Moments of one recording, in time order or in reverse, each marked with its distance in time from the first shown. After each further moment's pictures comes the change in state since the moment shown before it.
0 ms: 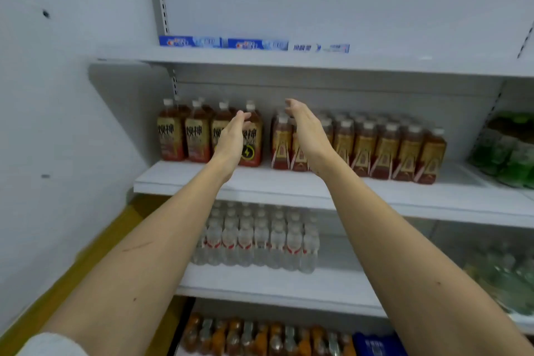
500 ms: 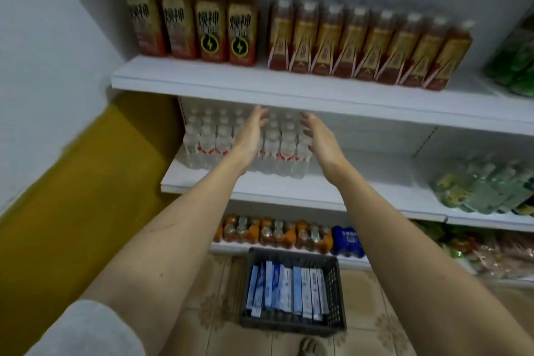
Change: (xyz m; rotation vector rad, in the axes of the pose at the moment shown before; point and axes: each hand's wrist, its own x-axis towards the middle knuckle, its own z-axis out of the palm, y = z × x) left_hand -0.114 -0.150 0.058 -0.008 -0.129 -0.341; right_hand -0.133 0.168 -0.008 -0.013 -0.047 0.434
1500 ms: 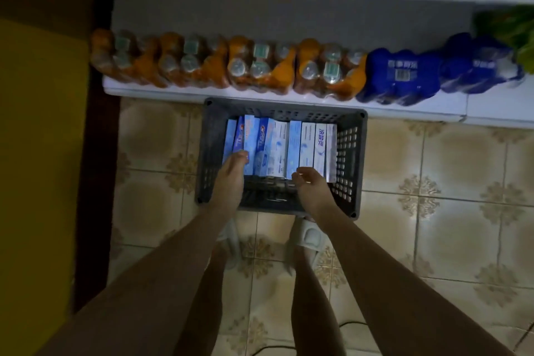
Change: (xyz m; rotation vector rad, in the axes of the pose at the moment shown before) left_hand -0.024 -0.599 0.181 0.128 0.148 -0.870; right_hand -0.038 0.630 0.016 -0.095 -0.169 1.024
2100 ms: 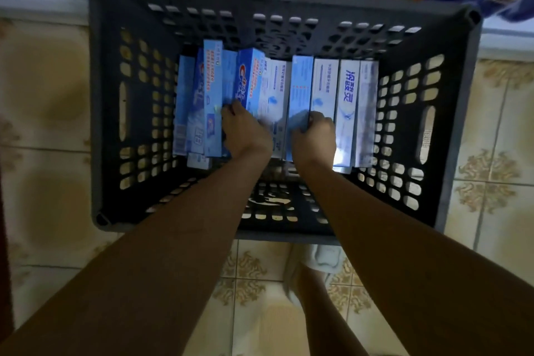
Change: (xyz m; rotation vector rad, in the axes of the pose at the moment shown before) left_hand 0.232 -0.142 0.133 0.610 0.245 0.105; right_hand 0.261 0.103 0.068 -0.269 0.410 -0.171
